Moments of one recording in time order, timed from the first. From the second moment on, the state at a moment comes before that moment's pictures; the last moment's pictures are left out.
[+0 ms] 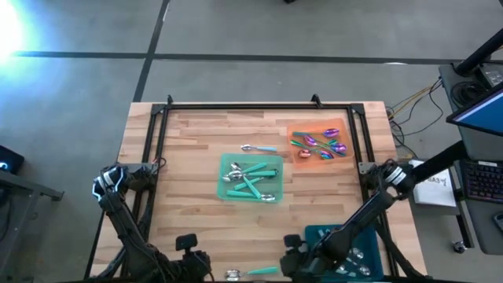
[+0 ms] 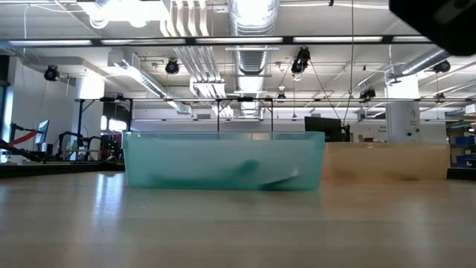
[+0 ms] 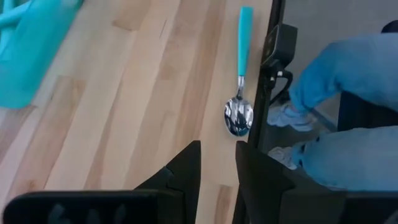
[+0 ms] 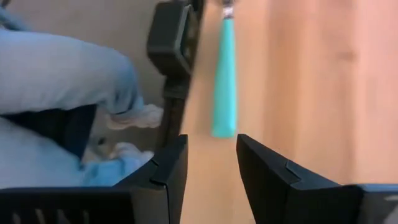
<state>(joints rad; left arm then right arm) -0.98 1.93 1.75 -1.09 -0.51 -1.17 0.78 1.95 1.37 -0.34 0.18 0.58</state>
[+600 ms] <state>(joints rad) -1.00 1.93 1.75 -1.04 -0.49 -1.19 0.75 2.07 1.38 -0.22 0.13 0.52</state>
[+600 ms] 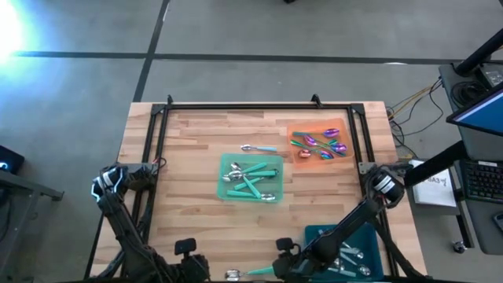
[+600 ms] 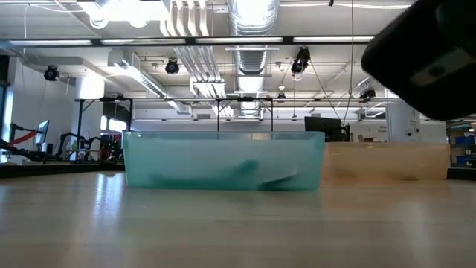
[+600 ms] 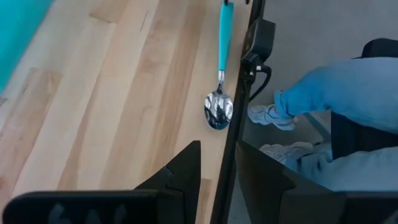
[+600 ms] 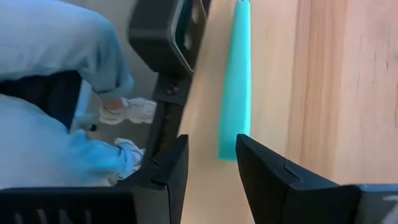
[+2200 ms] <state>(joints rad) -1.02 1.93 1.75 -1.03 -0.75 -1.09 0.61 2.17 1.48 -0.33 0.20 0.58</state>
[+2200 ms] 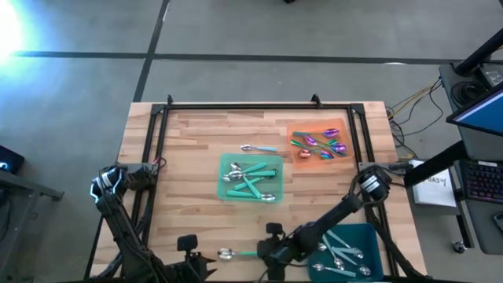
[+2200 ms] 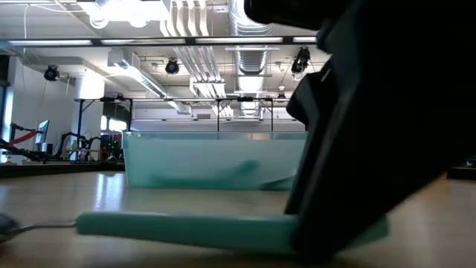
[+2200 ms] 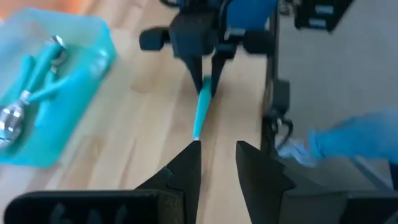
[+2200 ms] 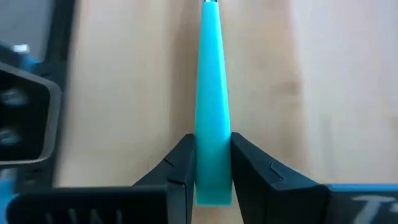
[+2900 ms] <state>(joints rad) -1.04 2.08 1.75 -1.00 -1.17 -1.14 0.59 1.88 1.48 -0.23 0.61 0.36</state>
